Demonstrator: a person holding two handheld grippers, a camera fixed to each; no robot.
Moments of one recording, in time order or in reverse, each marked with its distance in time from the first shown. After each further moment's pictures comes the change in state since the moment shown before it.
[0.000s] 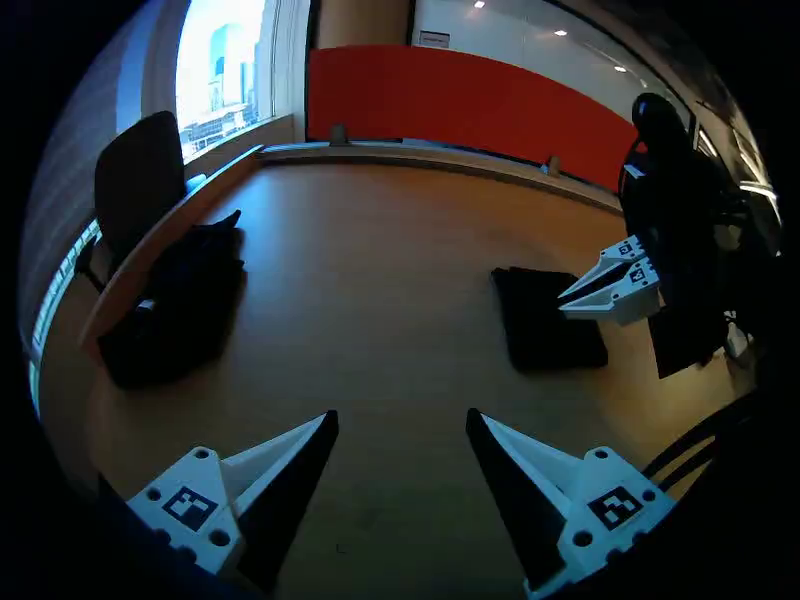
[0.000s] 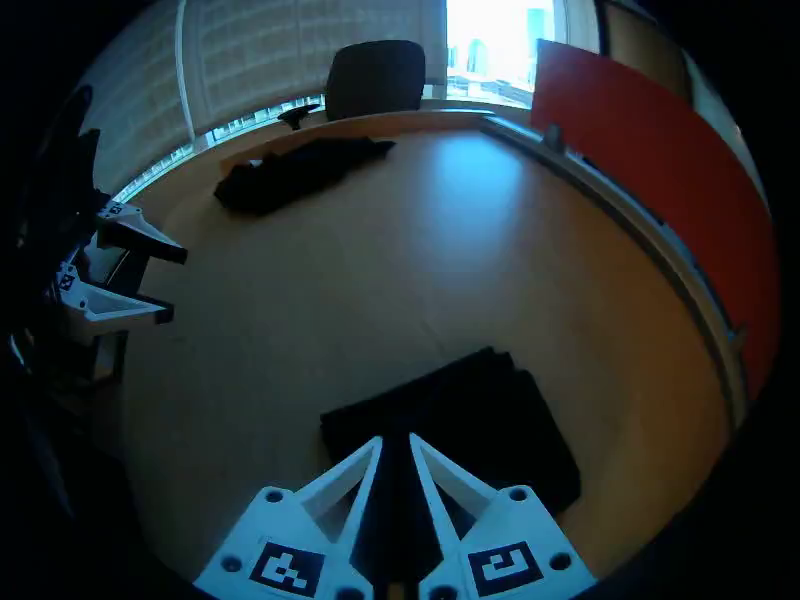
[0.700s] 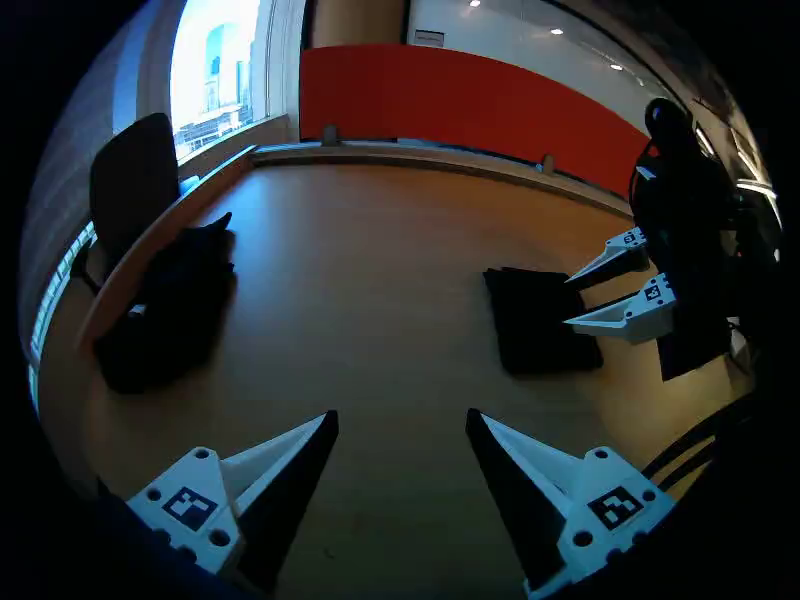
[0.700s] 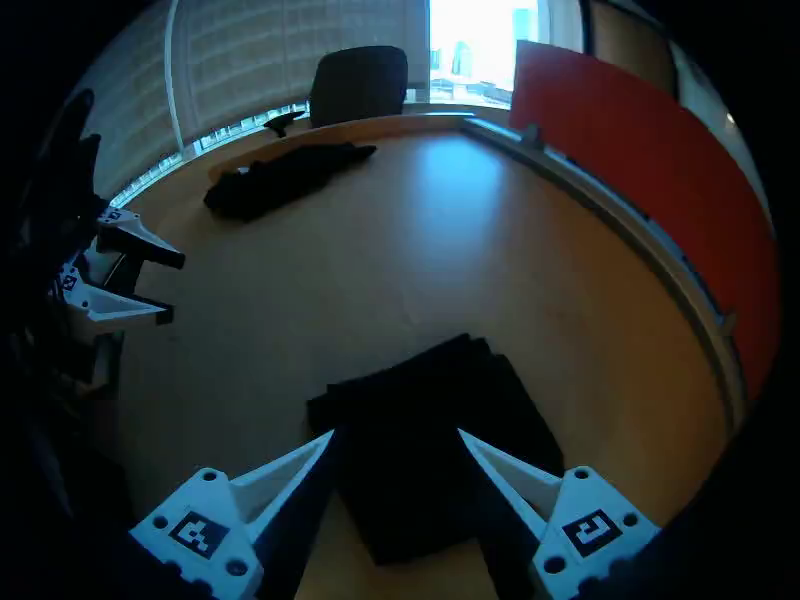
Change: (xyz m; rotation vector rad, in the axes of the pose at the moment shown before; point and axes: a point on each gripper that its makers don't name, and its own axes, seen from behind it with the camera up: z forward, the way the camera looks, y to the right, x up) left arm 0.003 0.010 0.004 -0.014 -0.003 0.009; right arm -0.014 0.011 -0.021 -0.045 0.019 0.042
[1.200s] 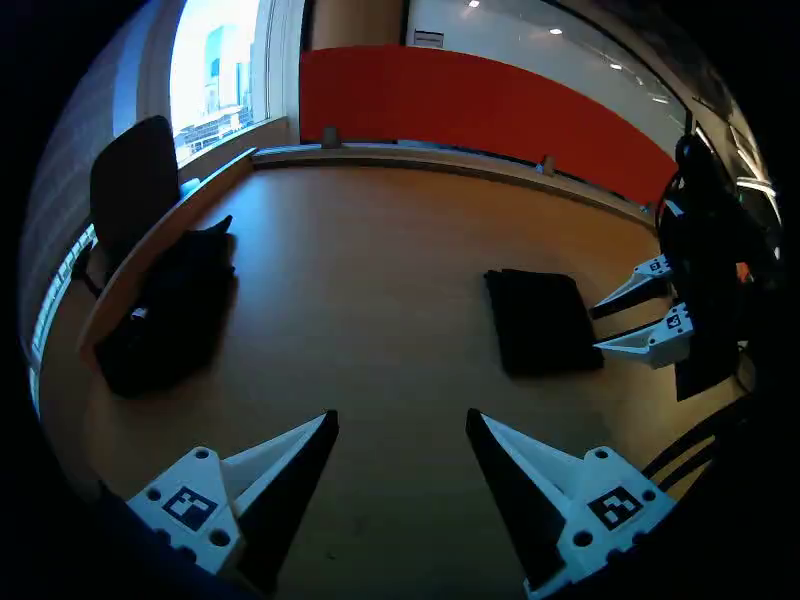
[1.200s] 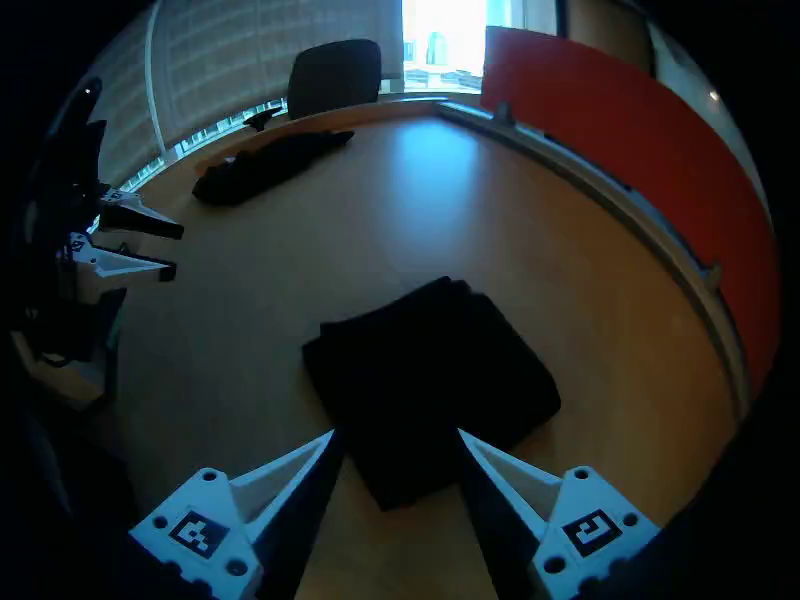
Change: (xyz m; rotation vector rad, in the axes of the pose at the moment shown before) left arm 0.002 -0.001 -0.001 0.004 0.004 0.006; right arm -0.049 0.000 -0.021 -0.052 -0.030 0.076
